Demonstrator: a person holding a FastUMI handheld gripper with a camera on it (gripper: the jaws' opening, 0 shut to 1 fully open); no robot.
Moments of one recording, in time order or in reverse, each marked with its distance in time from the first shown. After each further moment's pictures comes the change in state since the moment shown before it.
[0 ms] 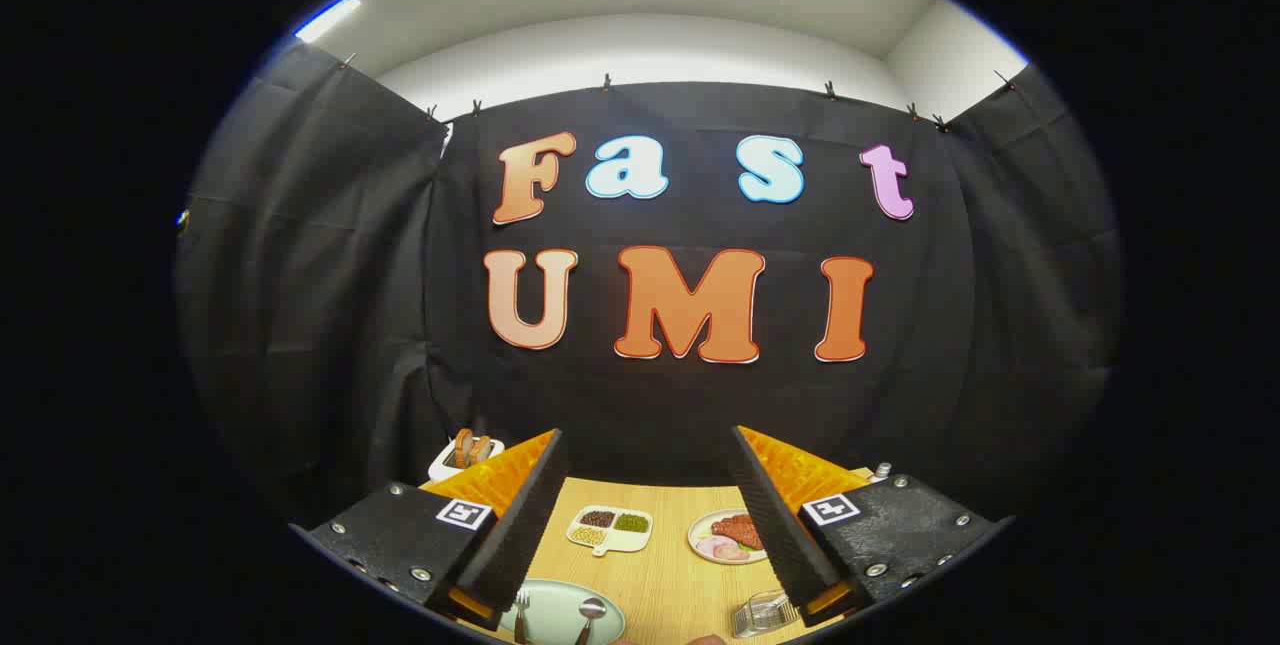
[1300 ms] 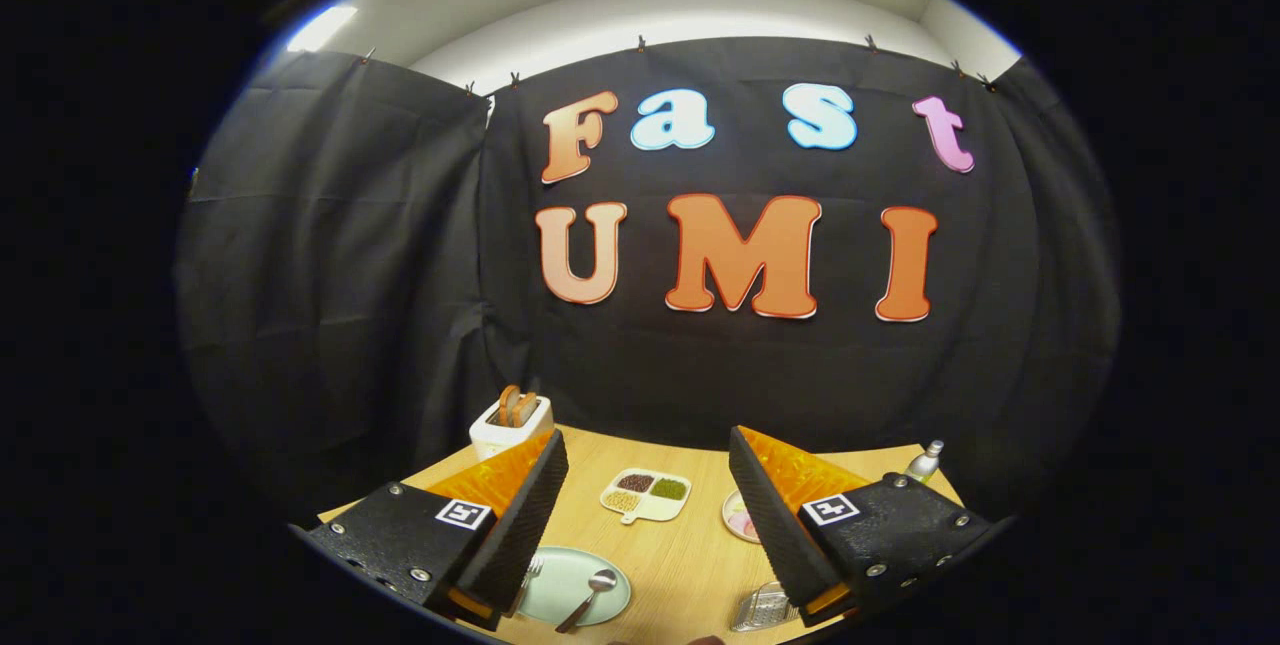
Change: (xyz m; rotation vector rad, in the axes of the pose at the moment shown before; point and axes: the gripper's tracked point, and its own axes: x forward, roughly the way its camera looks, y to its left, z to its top) arm 0.008 -0.003 -0.059 0.019 0.177 0.238
